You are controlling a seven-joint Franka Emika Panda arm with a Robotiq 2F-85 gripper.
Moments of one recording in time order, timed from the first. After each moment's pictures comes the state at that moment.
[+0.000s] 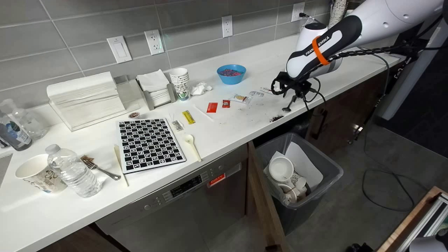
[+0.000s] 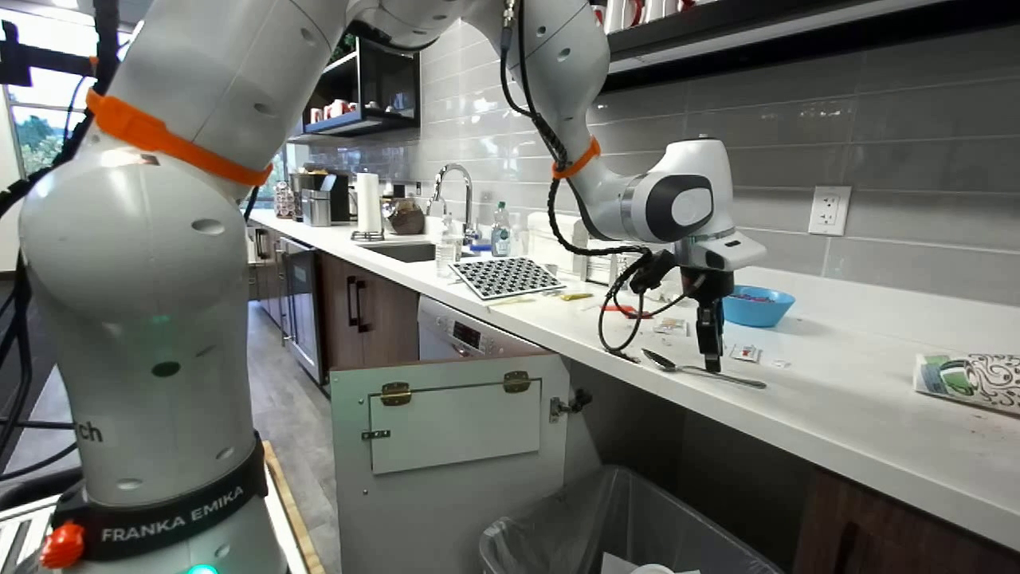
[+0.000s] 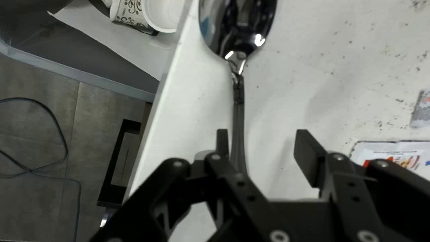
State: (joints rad) arm 0.04 0.47 -0.24 -1.91 0.04 2.62 0.98
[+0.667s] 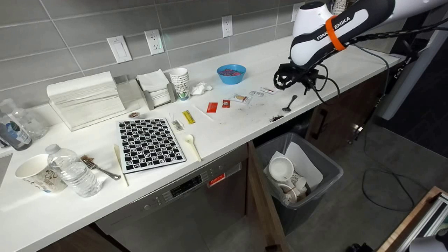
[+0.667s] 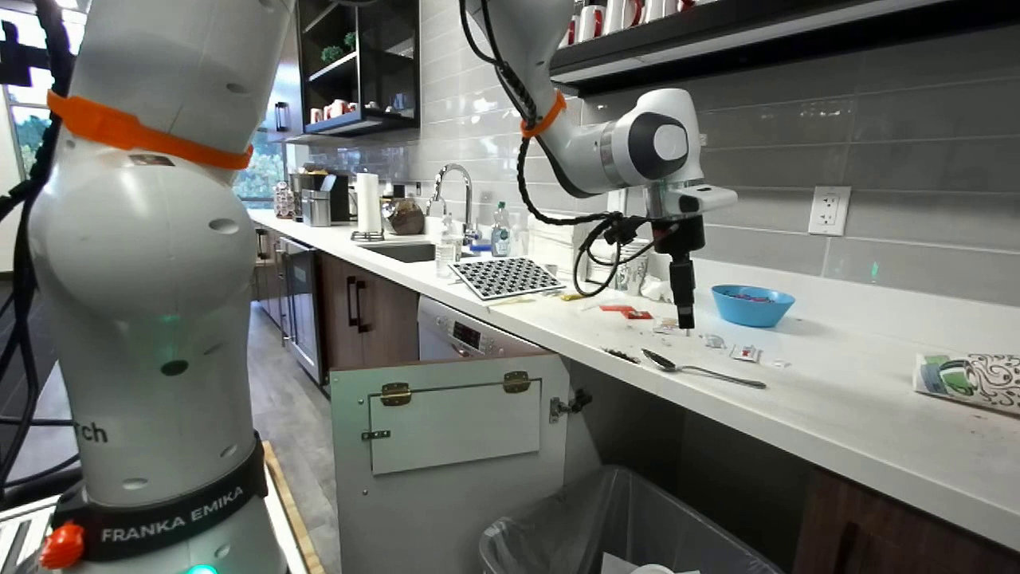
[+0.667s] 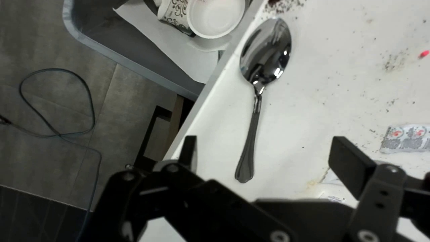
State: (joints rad) arm 0.10 0.28 -0.24 -1.97 -0.15 2.40 1.02
